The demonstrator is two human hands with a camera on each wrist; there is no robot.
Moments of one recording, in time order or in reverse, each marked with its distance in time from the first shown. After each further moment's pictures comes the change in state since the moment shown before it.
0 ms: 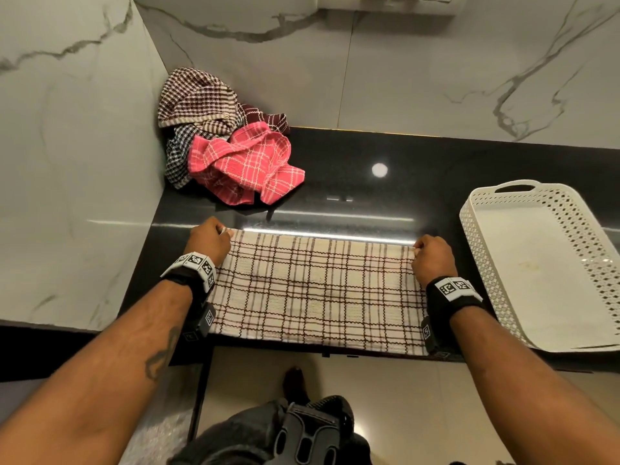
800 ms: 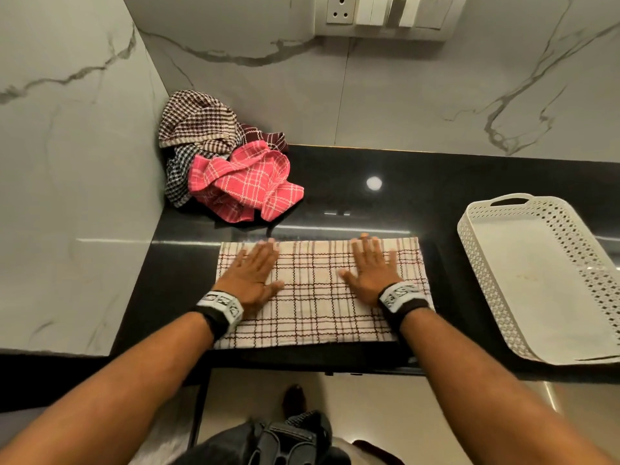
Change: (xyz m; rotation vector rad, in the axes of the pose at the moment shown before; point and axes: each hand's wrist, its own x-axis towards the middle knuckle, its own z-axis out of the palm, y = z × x) left_hand -0.043 0.008 0.038 0.715 -0.381 0.707; right_hand -0.017 -0.073 0.056 -0.384 -0.503 -0.353
